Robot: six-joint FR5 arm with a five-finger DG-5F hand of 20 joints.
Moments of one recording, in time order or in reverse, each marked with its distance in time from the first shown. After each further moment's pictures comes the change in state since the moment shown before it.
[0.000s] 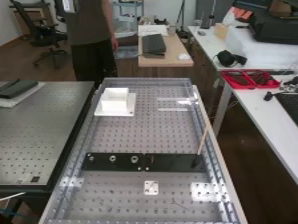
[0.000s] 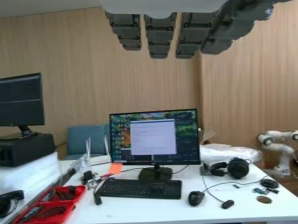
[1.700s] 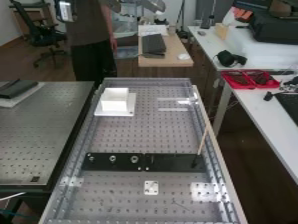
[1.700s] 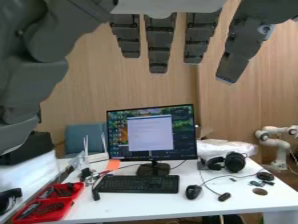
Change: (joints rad) arm -0.015 0.011 -0.056 0.035 0.000 0.018
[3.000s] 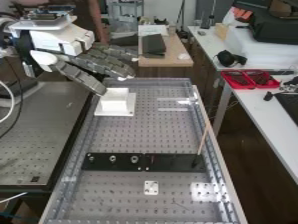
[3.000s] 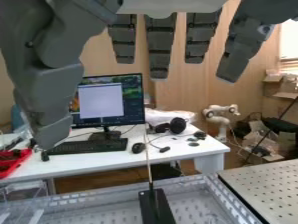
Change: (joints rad) arm -0.079 0.135 -0.392 0.175 0.125 -0.031
